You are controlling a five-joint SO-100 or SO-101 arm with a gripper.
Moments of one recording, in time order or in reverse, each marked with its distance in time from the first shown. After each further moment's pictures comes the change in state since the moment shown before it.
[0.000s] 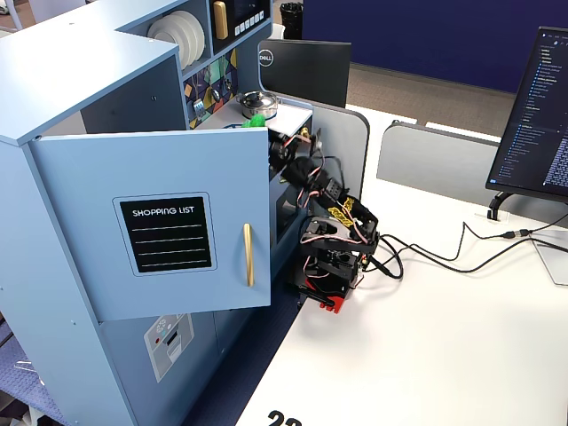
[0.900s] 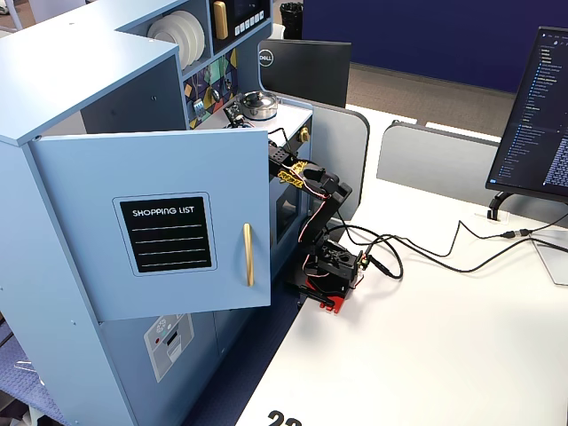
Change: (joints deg) arm 4.4 -51.7 -30.9 10.6 -1.1
